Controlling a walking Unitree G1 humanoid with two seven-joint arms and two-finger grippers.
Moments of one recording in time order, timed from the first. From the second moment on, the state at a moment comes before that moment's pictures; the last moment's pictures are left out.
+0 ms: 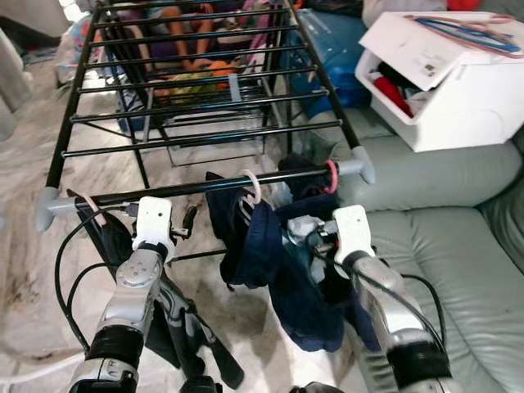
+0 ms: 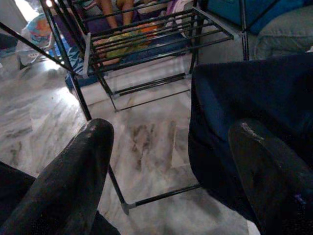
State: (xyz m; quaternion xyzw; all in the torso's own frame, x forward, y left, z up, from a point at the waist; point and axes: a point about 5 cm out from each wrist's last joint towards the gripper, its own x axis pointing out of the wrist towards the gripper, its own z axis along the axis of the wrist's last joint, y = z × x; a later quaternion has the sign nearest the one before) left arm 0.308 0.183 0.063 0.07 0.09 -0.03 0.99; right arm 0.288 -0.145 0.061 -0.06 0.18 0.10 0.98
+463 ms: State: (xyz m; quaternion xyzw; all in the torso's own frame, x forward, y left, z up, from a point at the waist) left arm 0.309 0.181 0.064 0.07 0.09 -0.03 0.99; right arm 0.287 -0.150 0.063 -0.06 0.19 0.07 0.98
